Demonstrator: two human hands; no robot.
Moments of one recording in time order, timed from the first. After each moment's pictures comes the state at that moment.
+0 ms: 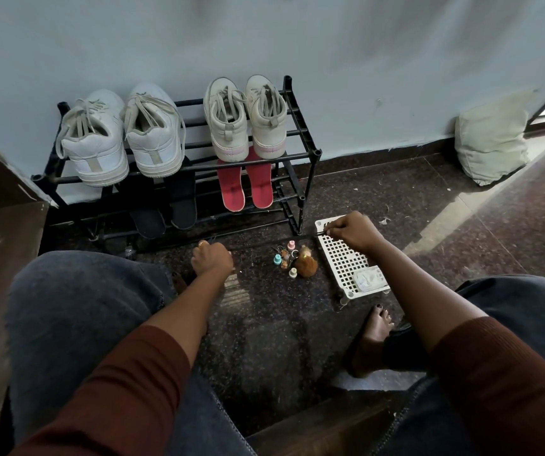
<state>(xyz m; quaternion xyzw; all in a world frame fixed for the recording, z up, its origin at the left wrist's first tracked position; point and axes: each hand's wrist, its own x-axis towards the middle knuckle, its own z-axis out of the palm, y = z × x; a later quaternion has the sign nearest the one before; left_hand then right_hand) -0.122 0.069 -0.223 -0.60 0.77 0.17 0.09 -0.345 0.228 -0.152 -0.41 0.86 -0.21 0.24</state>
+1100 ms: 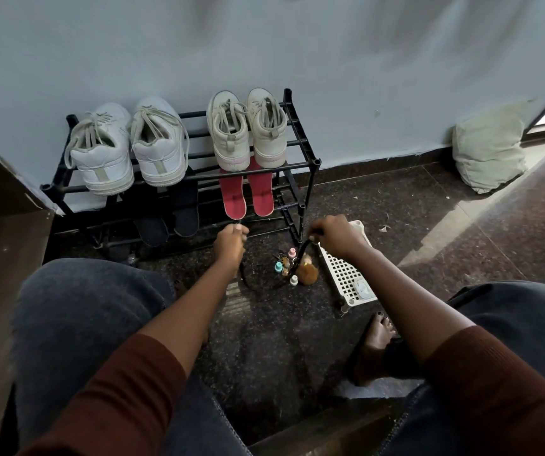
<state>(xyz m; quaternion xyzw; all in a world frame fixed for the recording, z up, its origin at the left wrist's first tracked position) -0.153 0.075 -0.196 -0.54 0.58 0.56 -0.24 -0.307 0.210 -0.124 -0.51 0.84 -0.11 0.17</state>
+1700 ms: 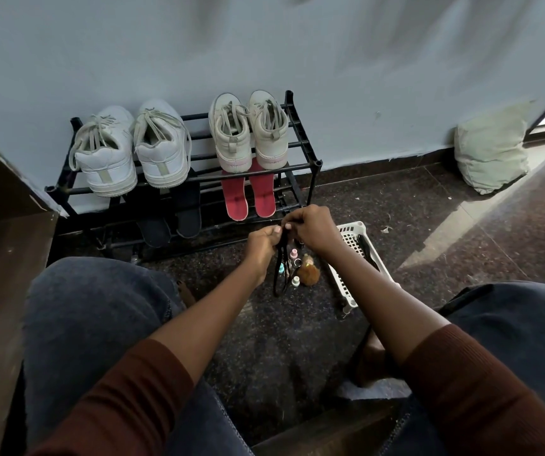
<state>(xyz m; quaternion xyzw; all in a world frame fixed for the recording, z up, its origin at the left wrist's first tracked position) -0.174 0.121 -0.172 -0.40 0.54 0.71 -0.22 -0.275 0.182 -0.116 -0.48 0.80 -0.31 0.17</state>
